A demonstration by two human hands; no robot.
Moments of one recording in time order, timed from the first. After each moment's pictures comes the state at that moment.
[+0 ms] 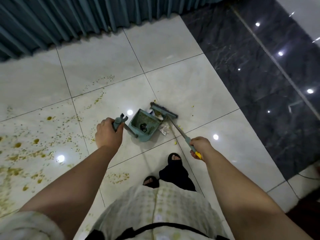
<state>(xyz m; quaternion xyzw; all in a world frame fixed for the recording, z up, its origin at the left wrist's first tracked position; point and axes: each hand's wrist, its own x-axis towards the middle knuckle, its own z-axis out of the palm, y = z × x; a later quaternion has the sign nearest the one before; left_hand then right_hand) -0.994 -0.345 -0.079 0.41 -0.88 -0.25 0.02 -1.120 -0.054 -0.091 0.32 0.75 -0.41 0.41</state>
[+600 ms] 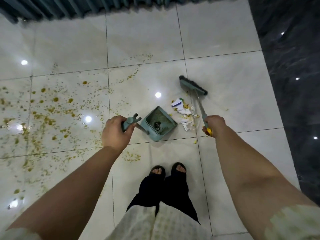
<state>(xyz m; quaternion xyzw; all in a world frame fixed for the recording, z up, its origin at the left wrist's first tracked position) -0.947 -0.356 -0.099 0.49 -0.84 -0.22 0.03 -1.222 -0.155 -0.144 0.23 0.80 -0.35 0.43</state>
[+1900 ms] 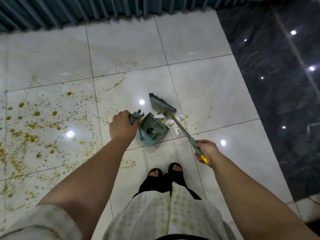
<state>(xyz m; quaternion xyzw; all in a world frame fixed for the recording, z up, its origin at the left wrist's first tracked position) -0.953 -0.375 -0.095 0.43 -0.88 -0.22 -0.02 -1.081 -0.104 -0.106 0.28 0.75 -0.41 0.43</state>
